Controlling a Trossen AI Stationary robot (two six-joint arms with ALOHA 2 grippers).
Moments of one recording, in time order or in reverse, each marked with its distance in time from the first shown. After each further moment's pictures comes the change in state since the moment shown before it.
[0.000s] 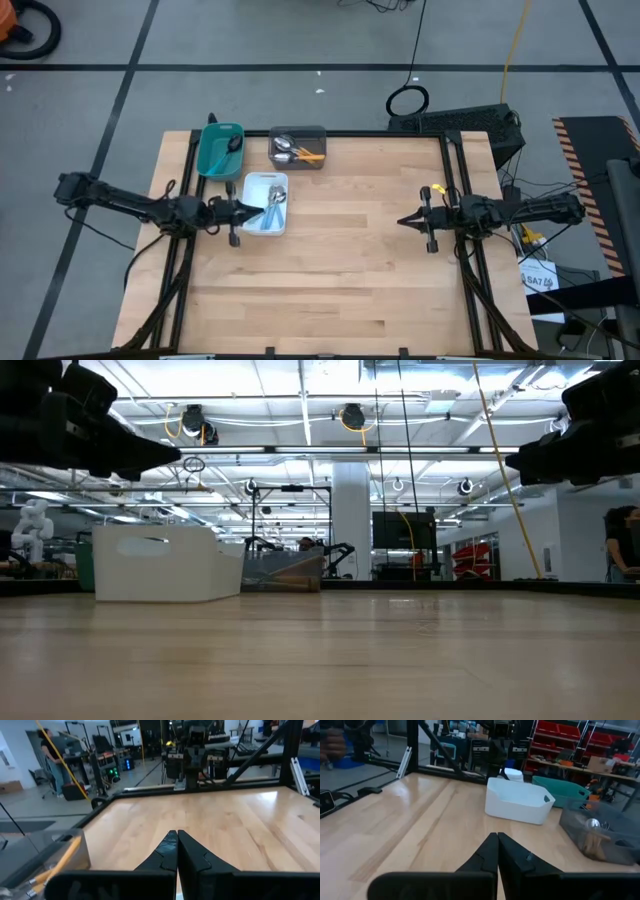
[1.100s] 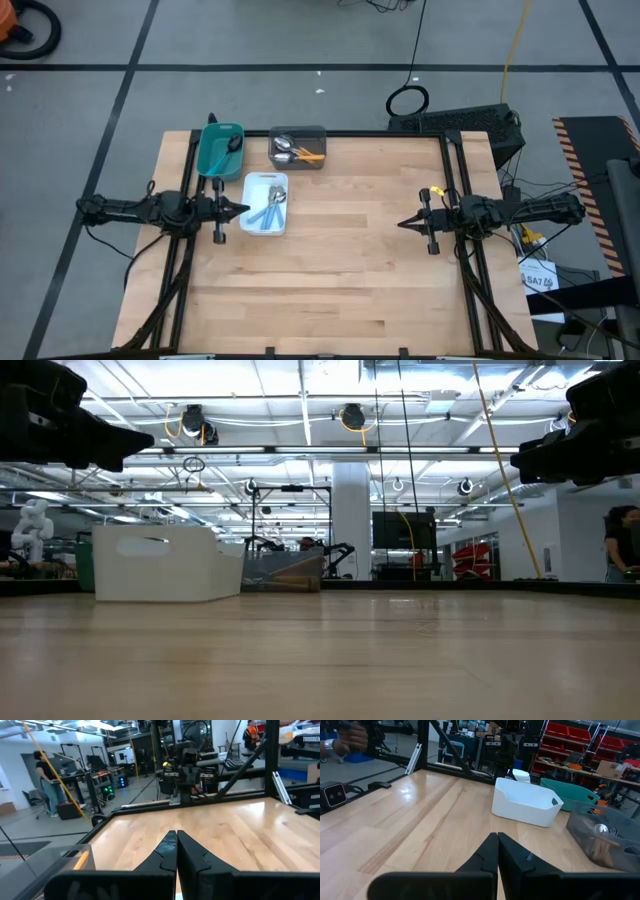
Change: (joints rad) left arm 0.050 -0.602 0.002 -0.538 0.100 0.058; right arm 0.000 -0.002 0.000 -0.008 -0.041 -0.042
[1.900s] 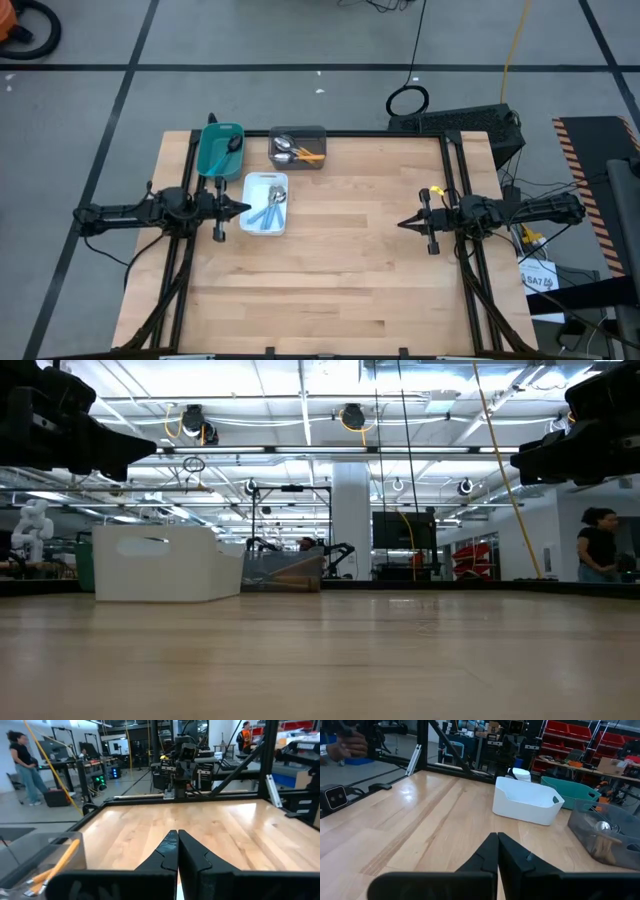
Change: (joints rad) left arm 0.154 0.004 -0.001 -0.031 0.187 -0.107; right arm 0.000 0.002 0.000 -0.002 0.000 0.021
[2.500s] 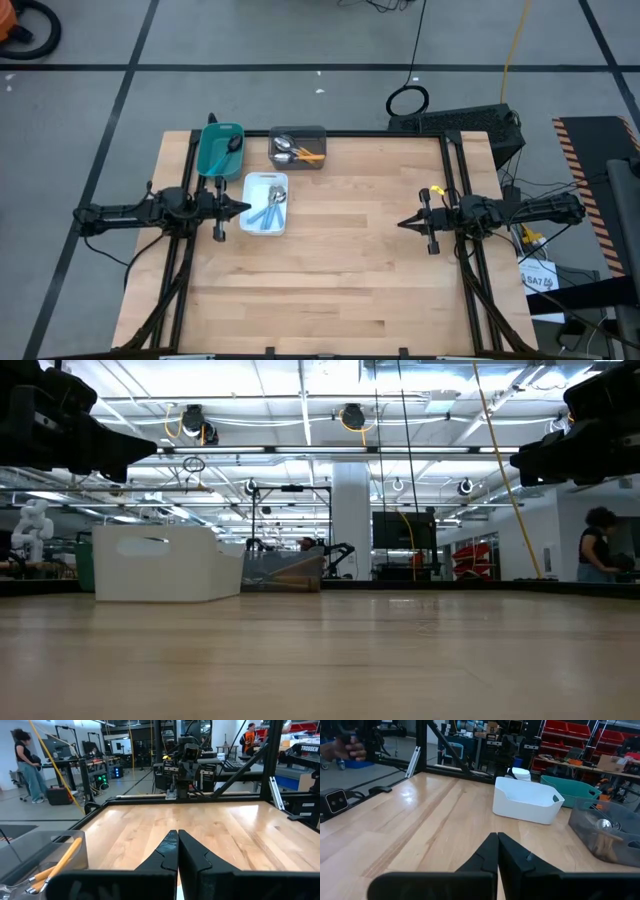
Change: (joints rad) left arm 0.000 0.000 0.000 0.000 -0.015 -0.013; right arm 0.000 0.000 0.000 0.007 0.003 0.022
